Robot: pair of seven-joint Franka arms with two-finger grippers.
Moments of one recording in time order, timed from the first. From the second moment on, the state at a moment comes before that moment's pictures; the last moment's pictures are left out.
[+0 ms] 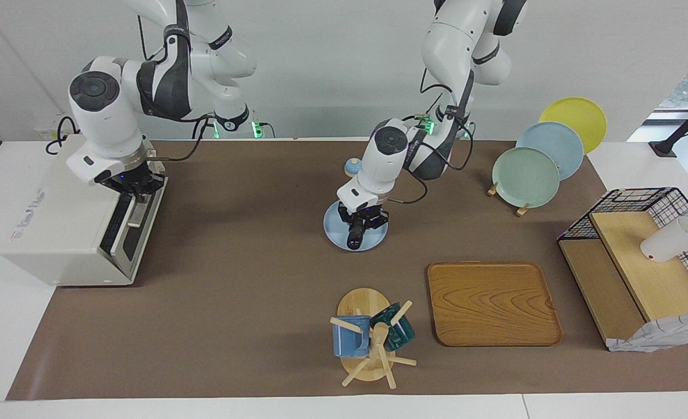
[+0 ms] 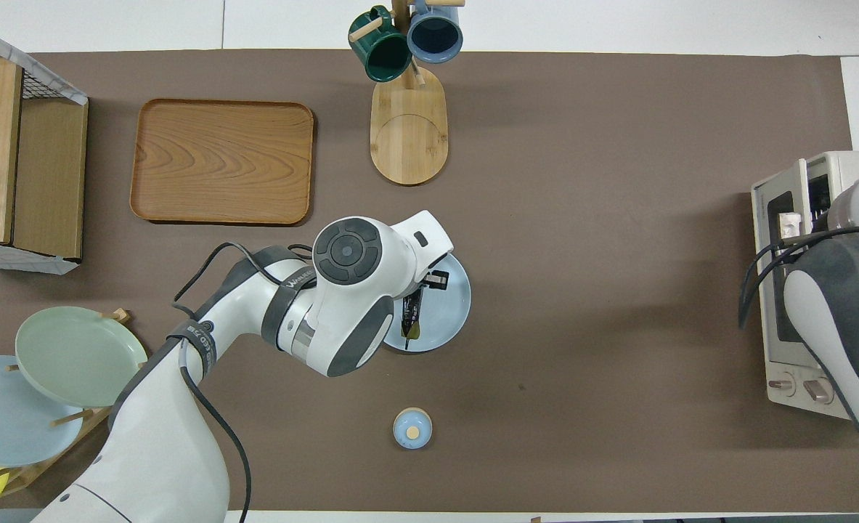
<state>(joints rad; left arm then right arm) -0.53 0.36 -0.15 -1.90 -0.11 2.36 -0.35 -0.04 -0.02 -0.04 -1.93 -0.25 1.80 -0.08</state>
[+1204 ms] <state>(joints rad) -0.11 0.68 -0.14 -1.26 -0.03 2.01 -0.17 -0.01 -0.02 -0.04 -1.68 -0.08 1.51 -0.08</state>
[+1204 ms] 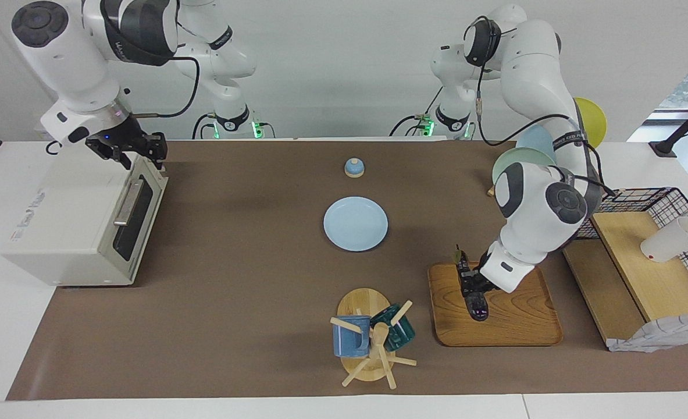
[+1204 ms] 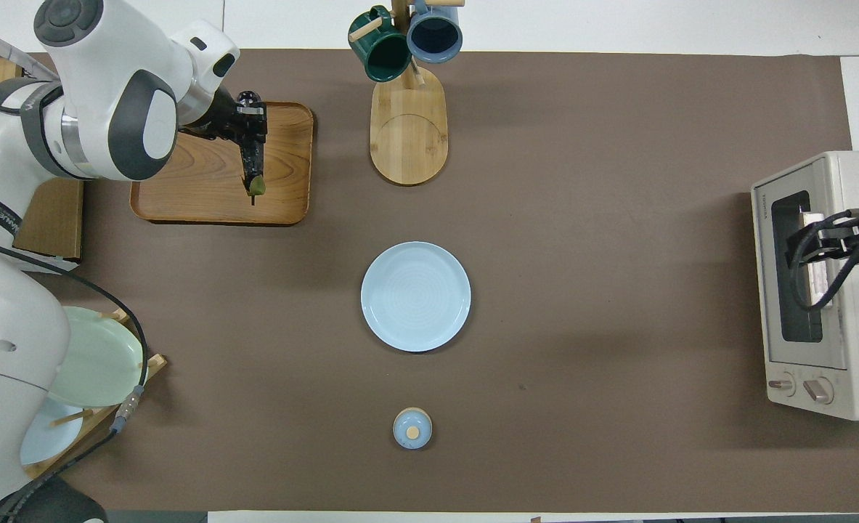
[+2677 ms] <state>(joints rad) -0.03 0.45 -0.15 -1.33 0.03 1.85 -0.12 -0.01 0.03 -0.04 -1.57 -0.08 1.43 -0.08</state>
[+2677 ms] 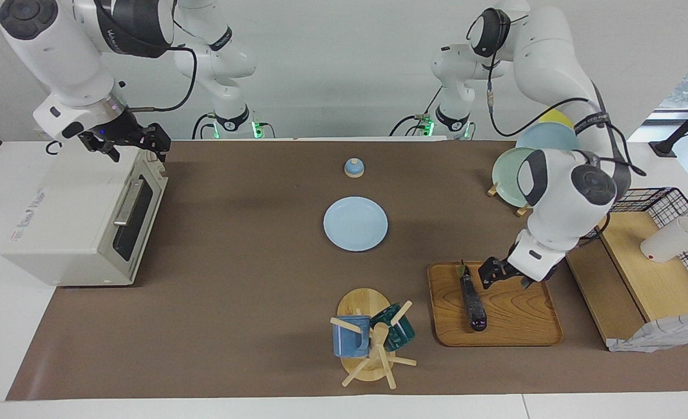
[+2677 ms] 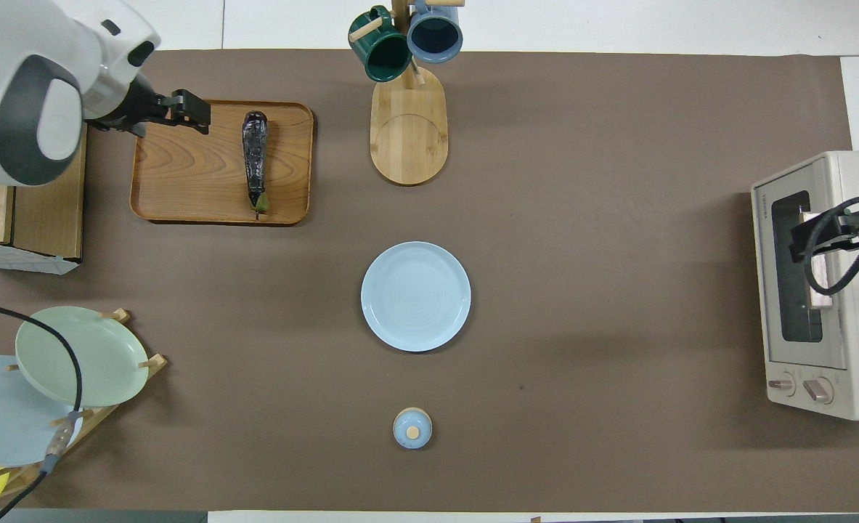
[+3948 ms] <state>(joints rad) -0.02 -0.03 -0.15 -1.68 -0.02 1.58 -0.14 0.01 0.00 -0.04 -1.57 -0.08 1.43 -0.02</state>
